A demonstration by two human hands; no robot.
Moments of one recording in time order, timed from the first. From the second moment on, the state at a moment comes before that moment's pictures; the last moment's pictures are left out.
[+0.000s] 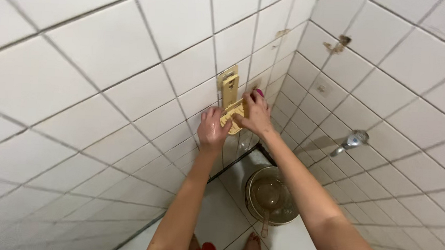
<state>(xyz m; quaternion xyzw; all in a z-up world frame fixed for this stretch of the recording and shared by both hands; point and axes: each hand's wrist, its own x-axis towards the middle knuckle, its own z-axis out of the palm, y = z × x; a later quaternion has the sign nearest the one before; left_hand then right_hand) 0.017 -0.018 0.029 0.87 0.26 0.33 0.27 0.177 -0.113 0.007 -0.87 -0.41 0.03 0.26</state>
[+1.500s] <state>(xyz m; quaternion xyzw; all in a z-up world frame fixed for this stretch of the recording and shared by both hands) -0.284 -0.601 -0.007 0.70 -0.54 -0.19 0.42 -0.569 -0.718 -0.143 -0.79 0.53 -0.27 0.16</state>
